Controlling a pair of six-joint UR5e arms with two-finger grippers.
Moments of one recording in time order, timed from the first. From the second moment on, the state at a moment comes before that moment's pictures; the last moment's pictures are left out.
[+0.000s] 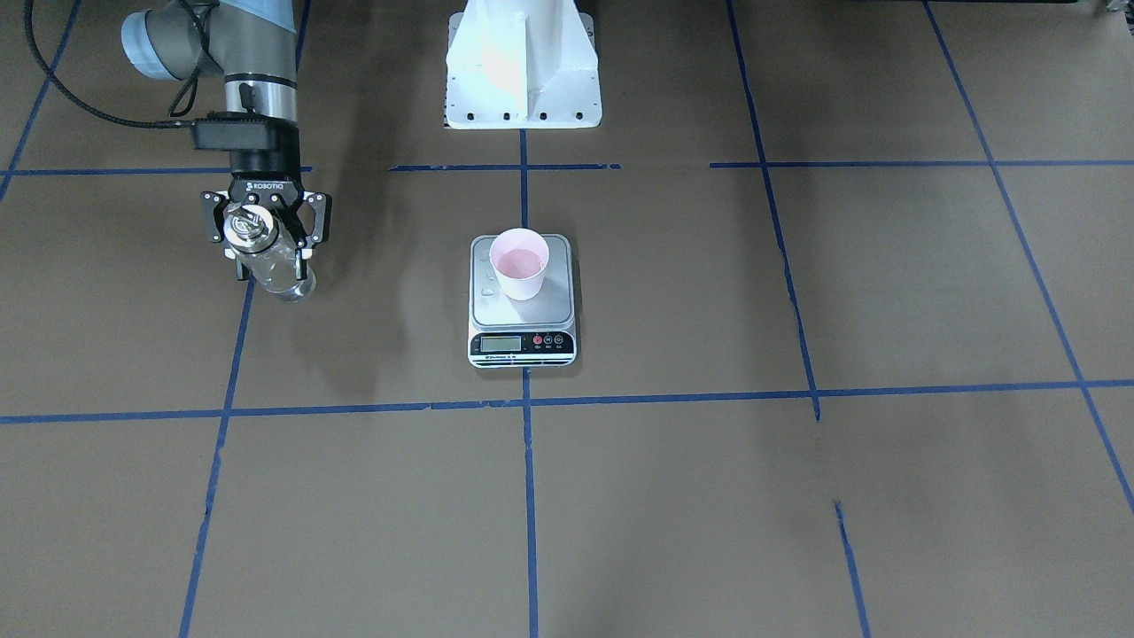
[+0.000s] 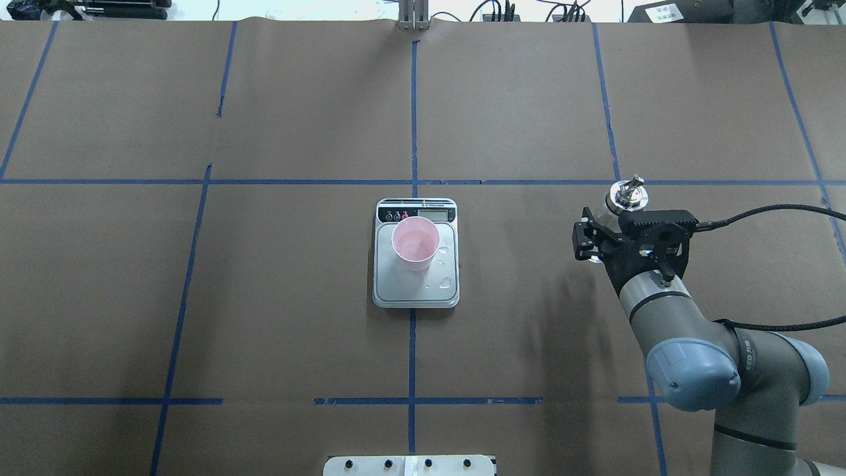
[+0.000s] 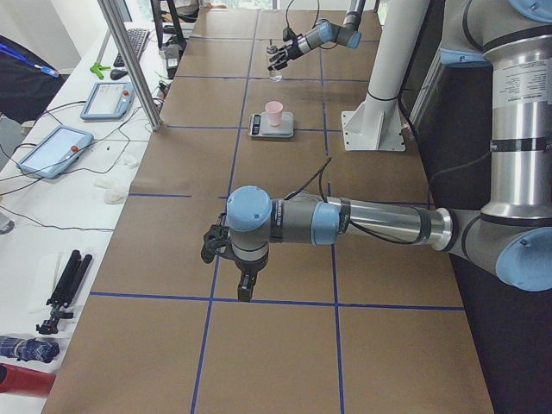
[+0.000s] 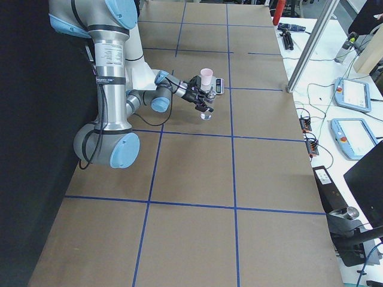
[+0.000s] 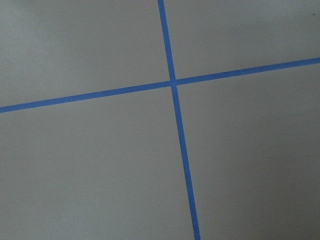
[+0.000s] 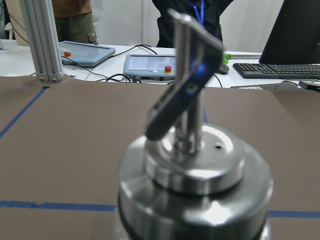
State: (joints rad) left arm -1.63 -1.47 -1.79 -1.49 -2.35 0.17; right arm 0.29 -1.54 1.96 -1.06 0.78 1.31
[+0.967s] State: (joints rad) left arm -1.63 -1.47 -1.80 -1.49 -2.35 0.17; right arm 0.25 -1.58 1.89 -1.06 0.68 1.41
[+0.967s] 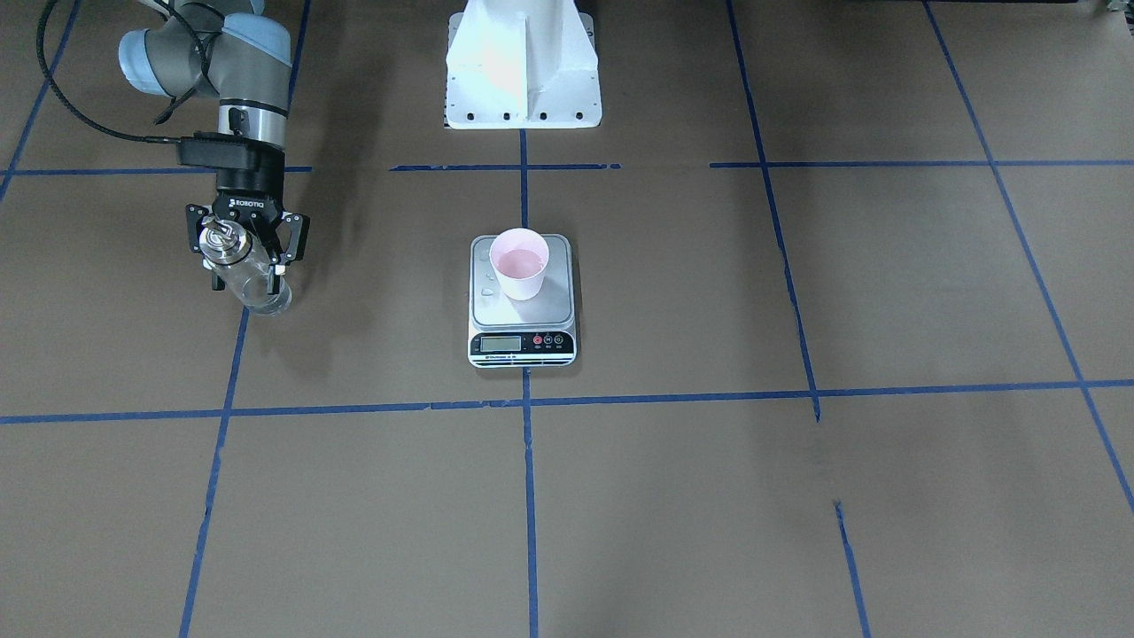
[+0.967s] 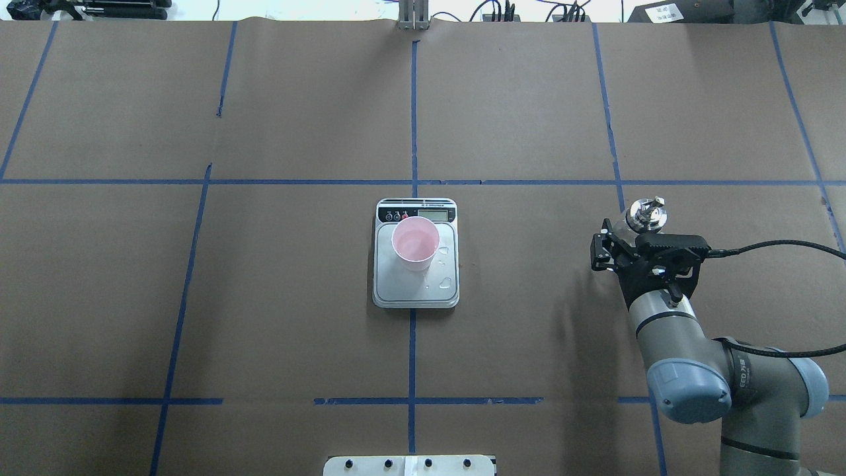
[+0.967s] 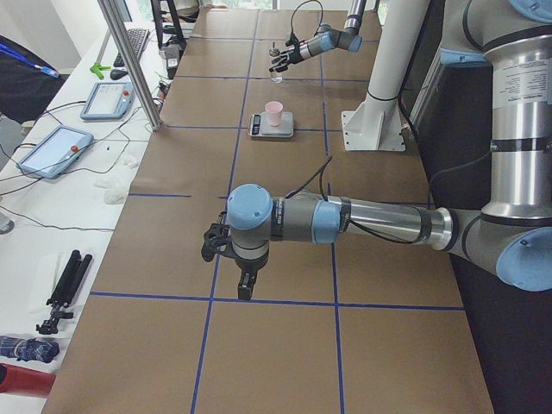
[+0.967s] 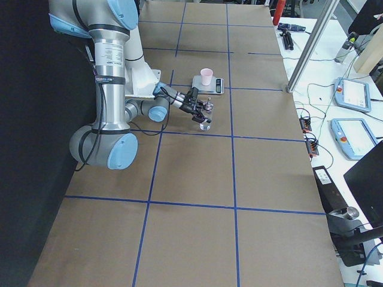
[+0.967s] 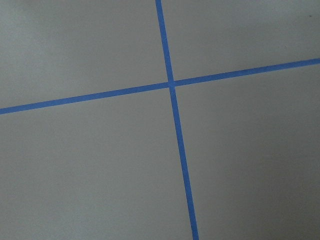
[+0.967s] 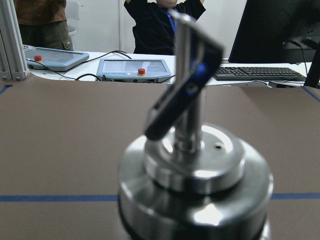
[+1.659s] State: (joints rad) left arm -1.63 -1.47 -1.80 -1.49 -2.35 0.17; right arm 0.24 -1.58 1.88 -1.06 0.68 1.42
